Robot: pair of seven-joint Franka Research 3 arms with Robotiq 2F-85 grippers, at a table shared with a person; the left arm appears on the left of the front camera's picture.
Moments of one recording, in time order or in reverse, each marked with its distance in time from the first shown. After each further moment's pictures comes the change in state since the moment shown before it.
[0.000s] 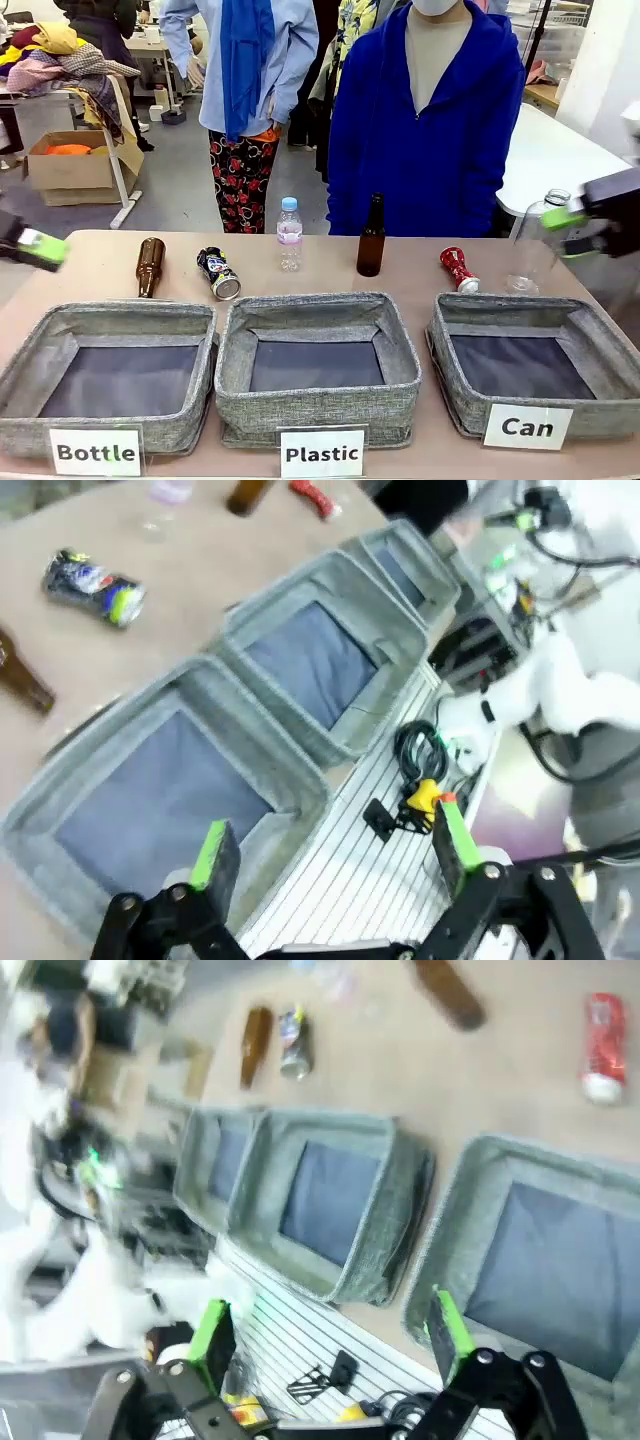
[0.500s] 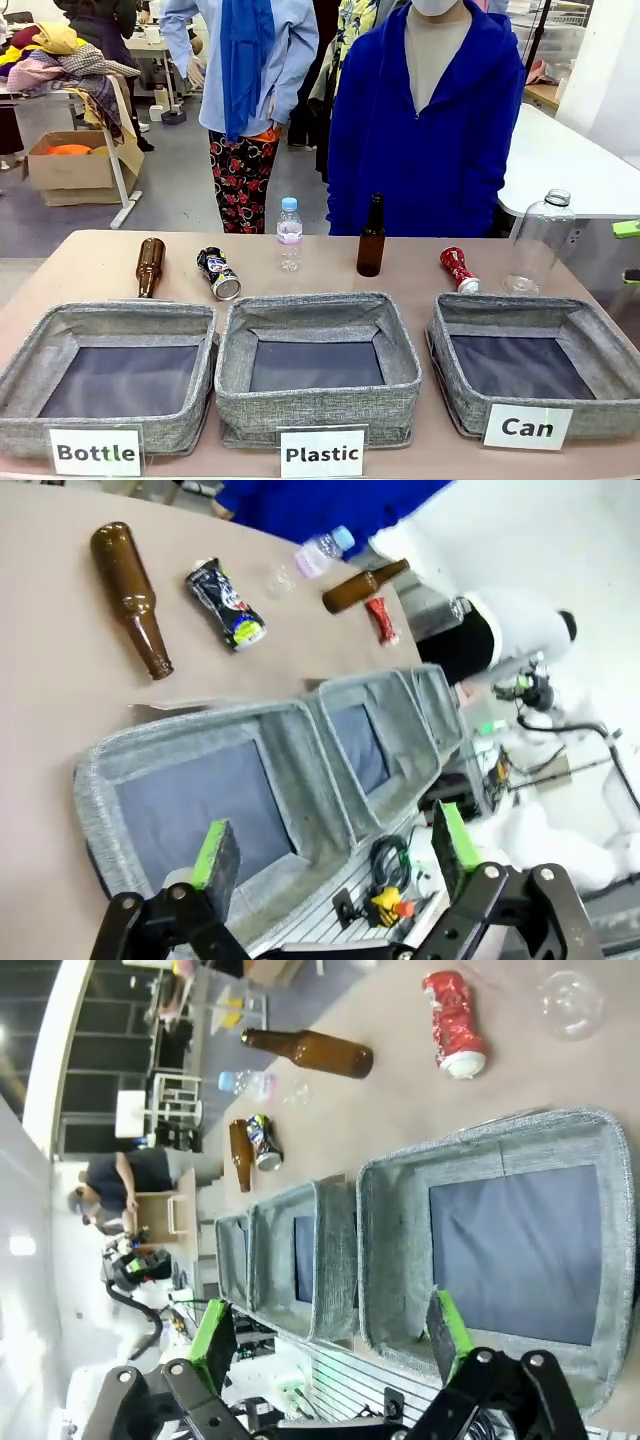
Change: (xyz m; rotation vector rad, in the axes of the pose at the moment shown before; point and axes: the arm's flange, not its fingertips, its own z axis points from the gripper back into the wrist) left arm -0.046 0.075 0.064 0.017 -0.315 0.358; right arm -0.012 -0.103 0.038 0.058 -0.164 -0.332
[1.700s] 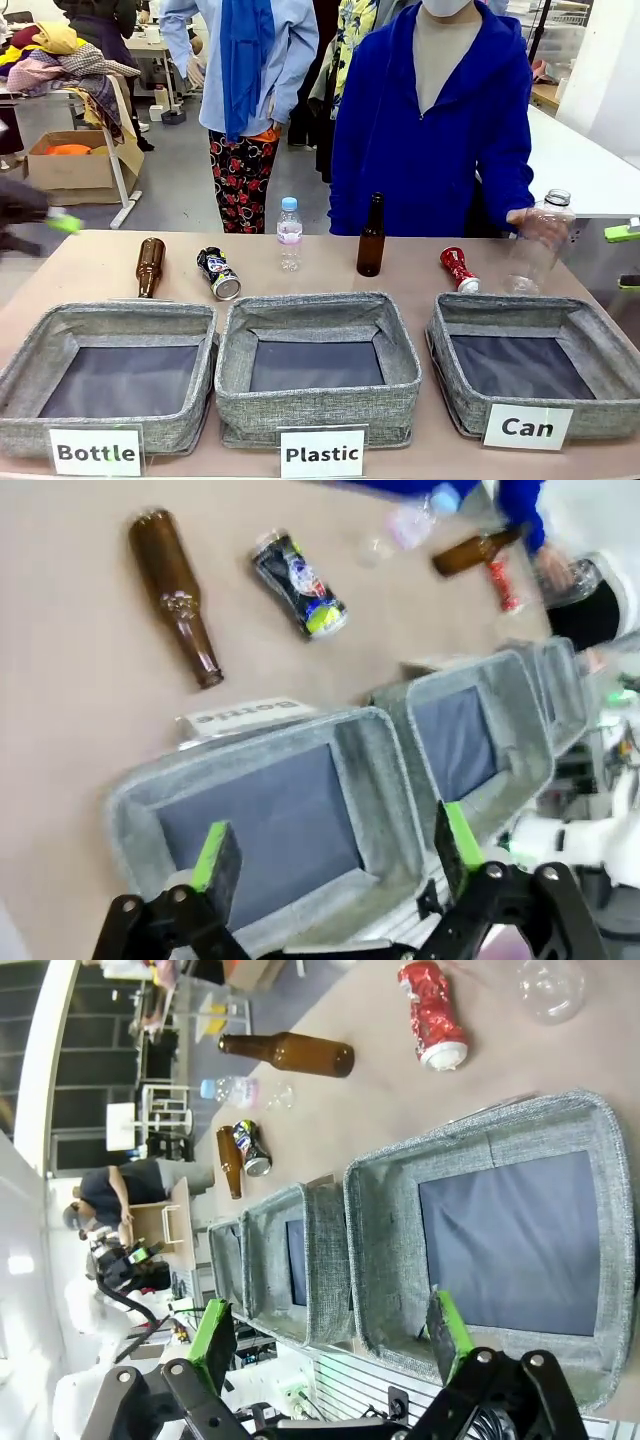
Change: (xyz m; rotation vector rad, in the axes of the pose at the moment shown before) left arm 0.049 -0.068 -0.113 0.374 0.195 -0.097; right arm -0.001 0.000 -0.006 -0.033 0.004 -0.042
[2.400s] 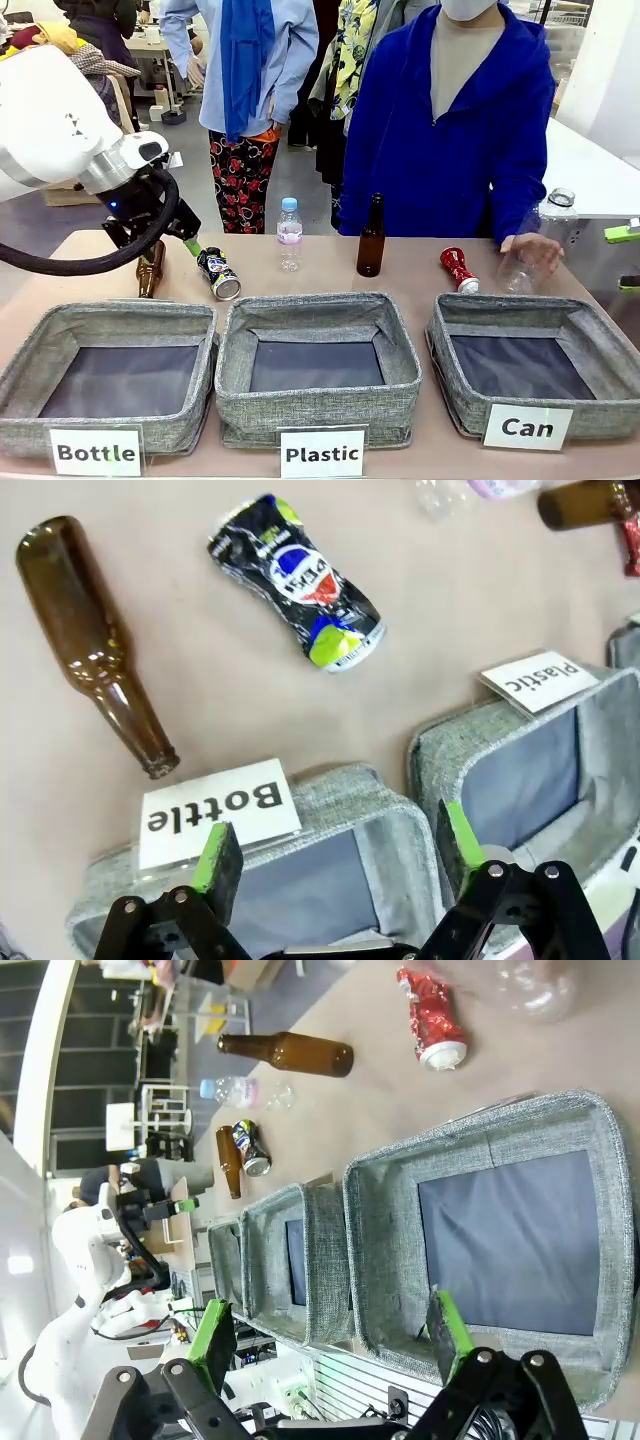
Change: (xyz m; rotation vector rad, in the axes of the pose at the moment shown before) left arm 0.081 -0.062 -0.159 0.253 0.281 -0.030; right arm 0.000 0.000 0.000 -0.001 0.001 -0.001
